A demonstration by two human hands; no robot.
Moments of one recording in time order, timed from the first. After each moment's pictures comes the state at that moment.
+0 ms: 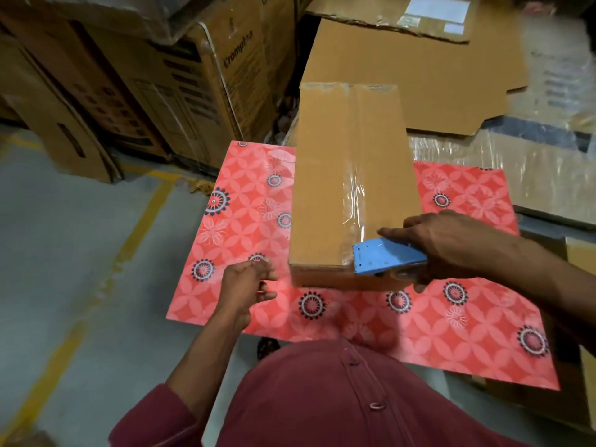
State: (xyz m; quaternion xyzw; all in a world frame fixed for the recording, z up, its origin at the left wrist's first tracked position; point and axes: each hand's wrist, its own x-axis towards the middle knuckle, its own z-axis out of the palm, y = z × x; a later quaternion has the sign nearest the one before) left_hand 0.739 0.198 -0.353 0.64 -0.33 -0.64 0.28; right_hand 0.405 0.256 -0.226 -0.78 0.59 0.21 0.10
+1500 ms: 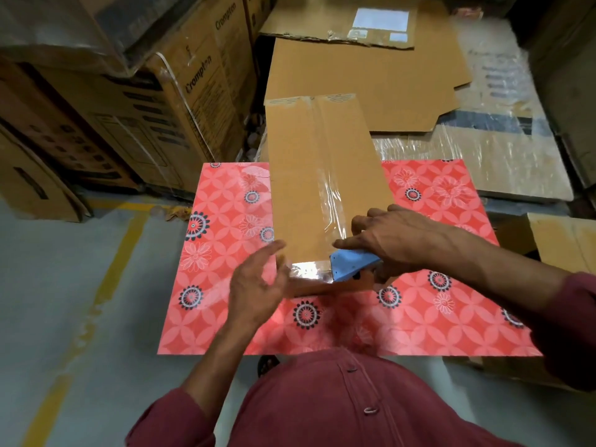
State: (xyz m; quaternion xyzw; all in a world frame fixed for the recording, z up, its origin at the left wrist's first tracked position) left_hand 0.717 0.190 -0.349 0.45 -0.75 -0.35 0.32; right_hand 0.450 0.247 -0.221 -0.78 0.57 0.25 0.08
